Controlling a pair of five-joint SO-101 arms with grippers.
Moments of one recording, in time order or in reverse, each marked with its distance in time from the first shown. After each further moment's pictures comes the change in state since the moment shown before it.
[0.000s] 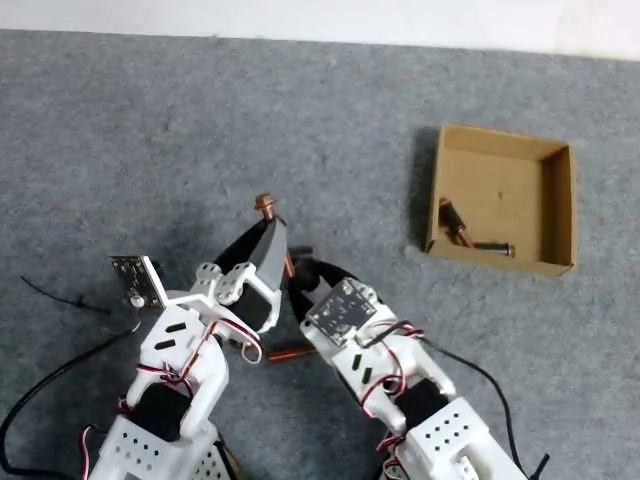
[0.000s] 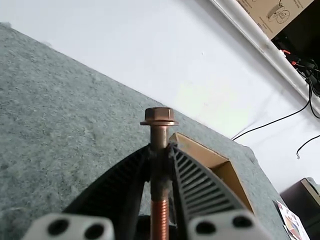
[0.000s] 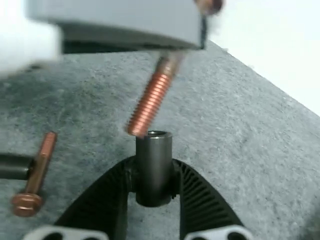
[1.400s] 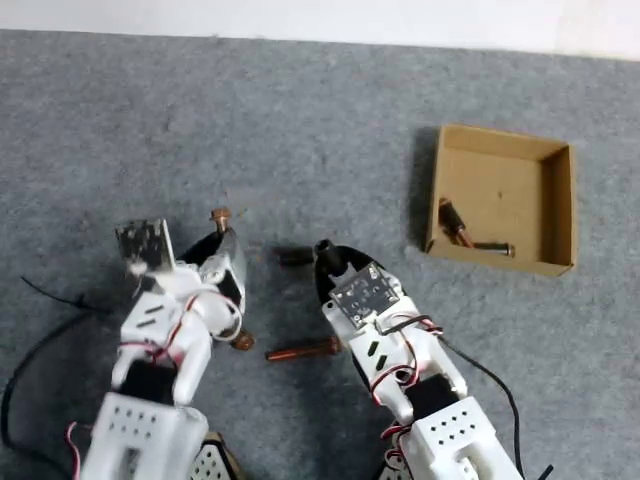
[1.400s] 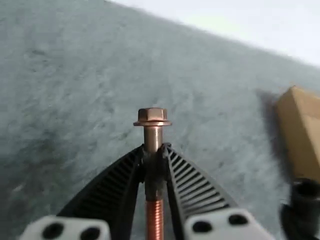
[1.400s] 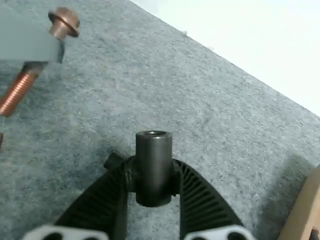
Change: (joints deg) left arm -14.2 22.8 -9.7 9.8 -17.2; right arm 8.0 0.0 0.0 0.0 0.0
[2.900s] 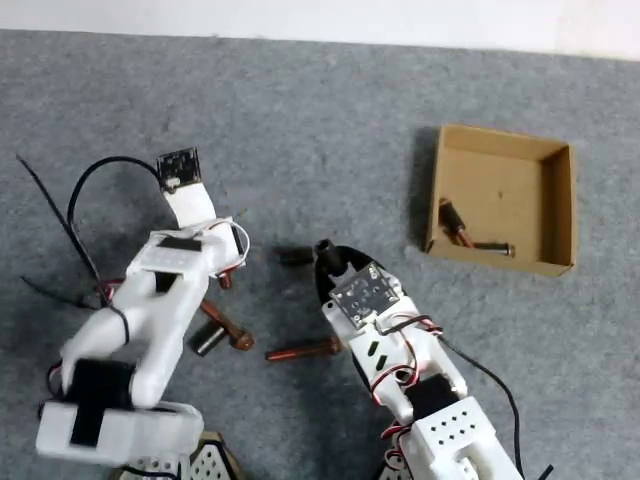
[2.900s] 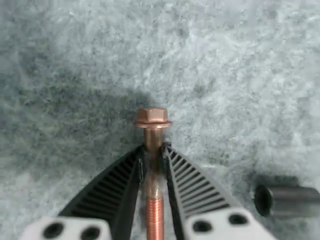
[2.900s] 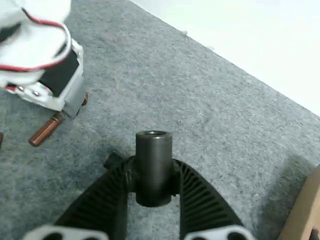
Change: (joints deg) left arm -6.2 72.9 -35.5 -2.5 -0.2; right arm 0.0 0.0 0.1 0.0 0.0
